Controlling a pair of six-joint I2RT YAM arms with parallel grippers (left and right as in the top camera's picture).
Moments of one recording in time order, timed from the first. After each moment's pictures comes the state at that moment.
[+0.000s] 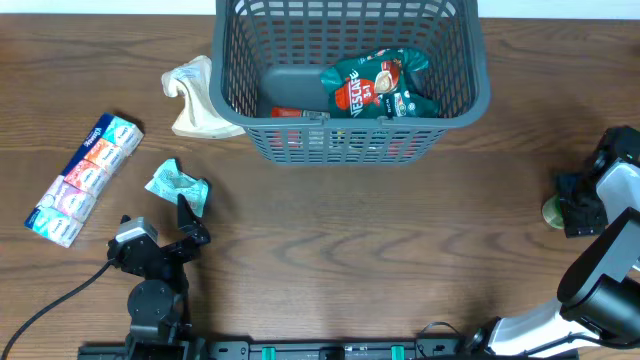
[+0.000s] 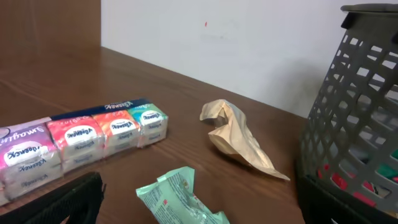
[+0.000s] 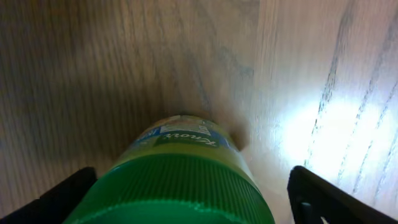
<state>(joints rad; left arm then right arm) -0.12 0.01 0.04 -0.14 -0.38 -0.28 -0.58 1.80 1.12 -0.71 0.22 0.95</state>
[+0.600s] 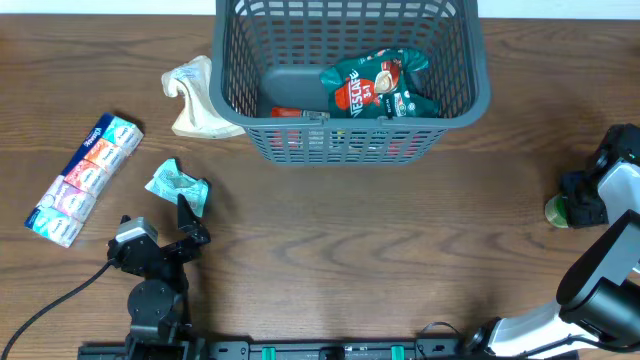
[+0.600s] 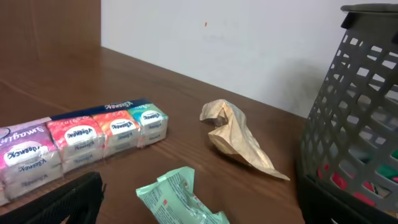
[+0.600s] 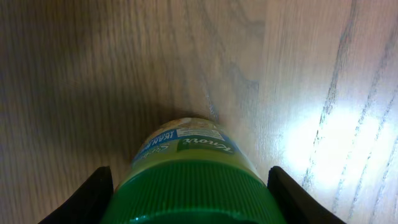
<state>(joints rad) -0.12 0.01 0.04 -0.14 -0.38 -0.28 -0.58 1.79 1.13 -0.69 0.23 0.93</state>
